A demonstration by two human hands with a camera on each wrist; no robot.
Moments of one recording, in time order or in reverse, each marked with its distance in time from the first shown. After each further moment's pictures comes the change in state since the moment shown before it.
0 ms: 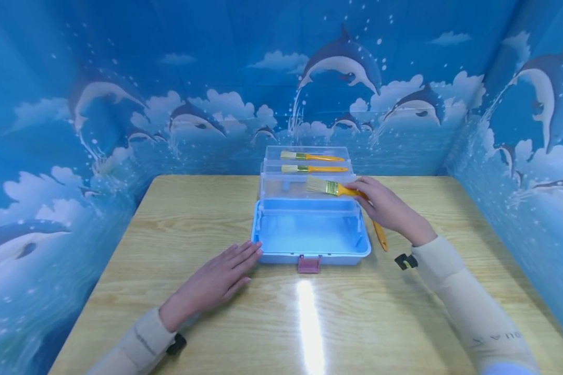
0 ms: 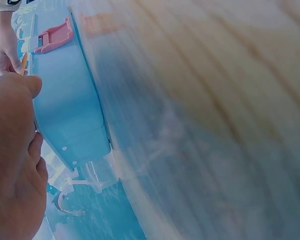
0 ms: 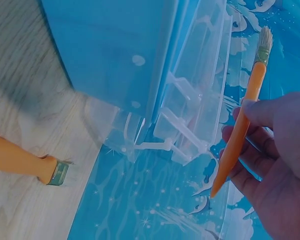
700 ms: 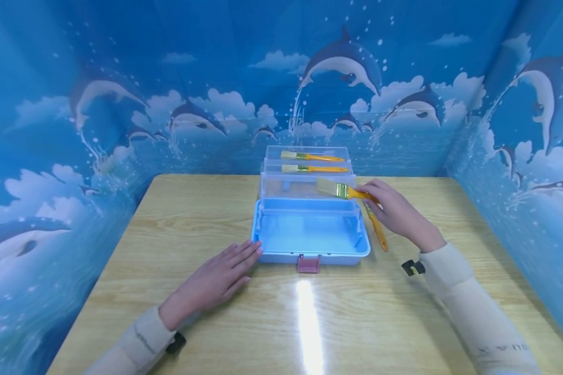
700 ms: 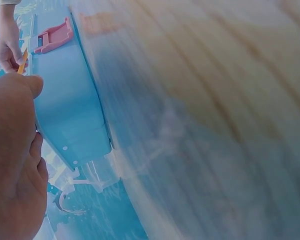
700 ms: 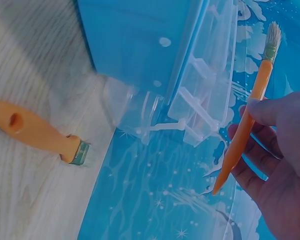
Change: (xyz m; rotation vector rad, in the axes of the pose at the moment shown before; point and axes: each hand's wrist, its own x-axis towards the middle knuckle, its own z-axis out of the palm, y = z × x) left_hand 0.000 0.000 -0.001 0.035 -0.004 0.013; right_hand -0.019 0.009 -0.001 -0.012 0.060 0.045
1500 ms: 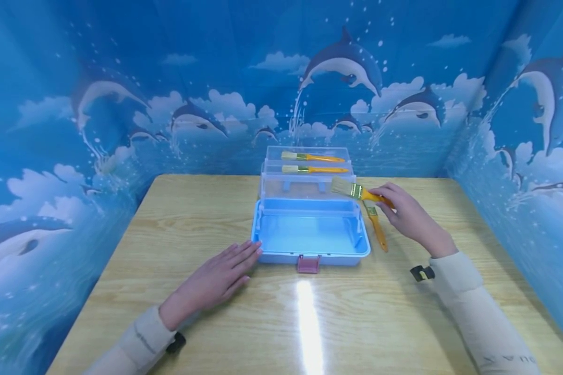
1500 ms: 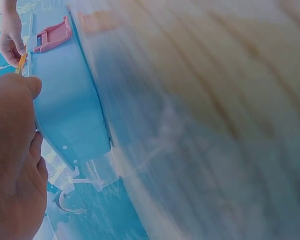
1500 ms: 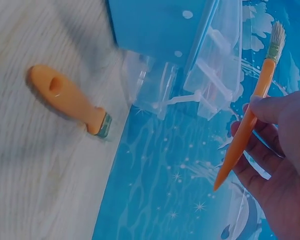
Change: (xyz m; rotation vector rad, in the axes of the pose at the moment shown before) left_hand 0.000 0.000 0.002 -0.008 -0.002 0.001; right_hand -0.019 0.022 -0.001 0.039 0.066 0.038
